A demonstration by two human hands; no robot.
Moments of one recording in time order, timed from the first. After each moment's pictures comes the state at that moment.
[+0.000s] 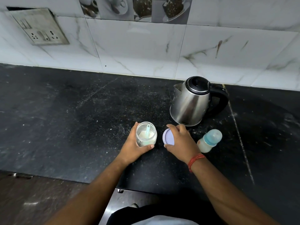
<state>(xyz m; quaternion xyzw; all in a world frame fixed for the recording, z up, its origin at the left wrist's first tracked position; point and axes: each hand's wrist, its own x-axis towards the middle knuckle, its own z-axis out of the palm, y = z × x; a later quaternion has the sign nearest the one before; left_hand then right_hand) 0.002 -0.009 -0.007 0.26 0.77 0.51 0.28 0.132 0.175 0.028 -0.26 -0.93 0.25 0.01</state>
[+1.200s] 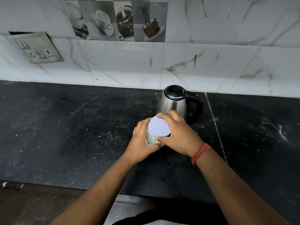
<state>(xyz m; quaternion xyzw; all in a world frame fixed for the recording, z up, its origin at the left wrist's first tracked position) 0.066 0.058 0.069 0.37 0.76 0.51 0.15 0.170 0.203 0.136 -0.14 -0.95 0.27 0.10</state>
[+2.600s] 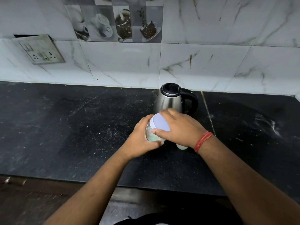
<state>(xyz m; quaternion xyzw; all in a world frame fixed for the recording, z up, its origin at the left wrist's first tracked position) 0.080 0.047 0.094 0.39 0.74 0.49 0.24 0.191 0.203 0.171 -0.12 -0.99 0.10 0.01</state>
